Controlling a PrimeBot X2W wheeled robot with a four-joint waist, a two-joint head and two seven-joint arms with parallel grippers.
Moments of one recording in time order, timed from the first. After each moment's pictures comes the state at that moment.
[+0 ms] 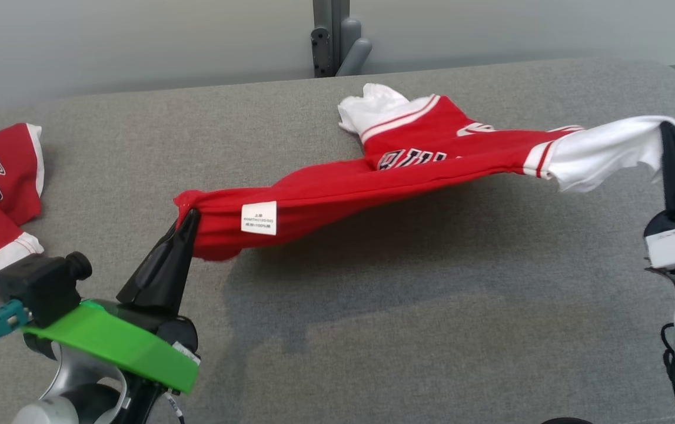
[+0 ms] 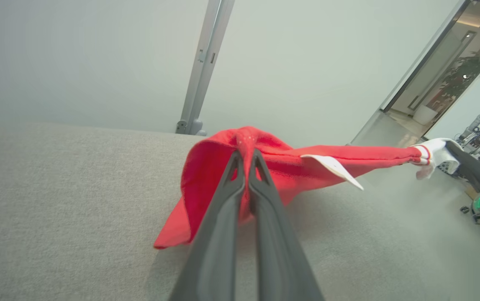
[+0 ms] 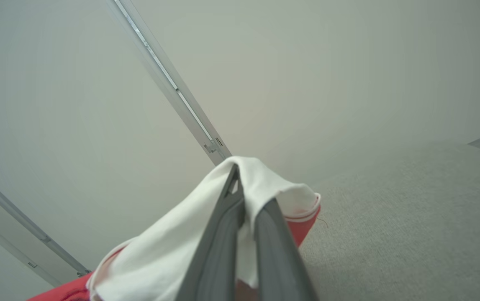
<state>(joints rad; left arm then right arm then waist) -0.08 0.23 -0.15 -0.30 -0.69 -0.05 0.28 -0.27 -0.16 -0.17 0.03 0.67 0.13 0.05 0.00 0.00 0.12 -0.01</state>
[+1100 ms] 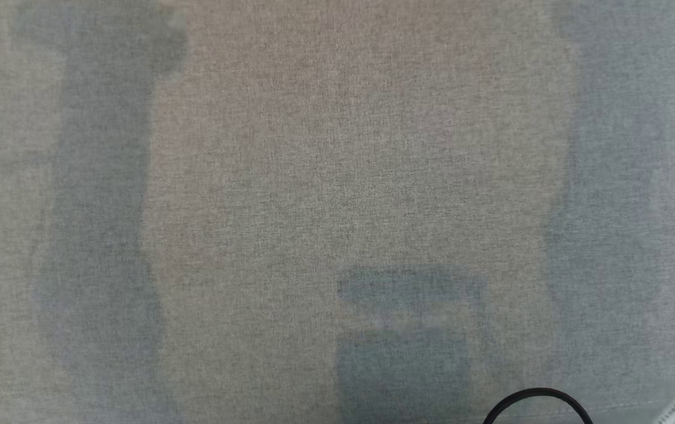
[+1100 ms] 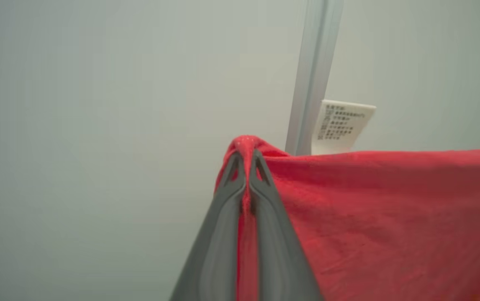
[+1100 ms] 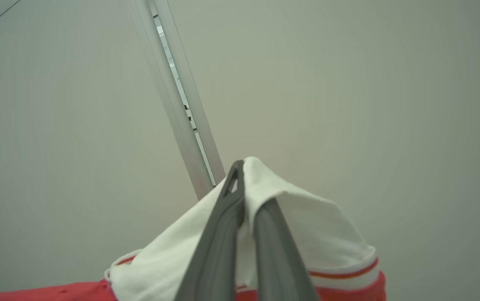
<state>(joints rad) -1.50 0.27 -0.21 0.47 -0.55 -0.04 0.23 -1.64 -0.06 -0.24 0.41 0.24 0.13 0.26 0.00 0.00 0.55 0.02</state>
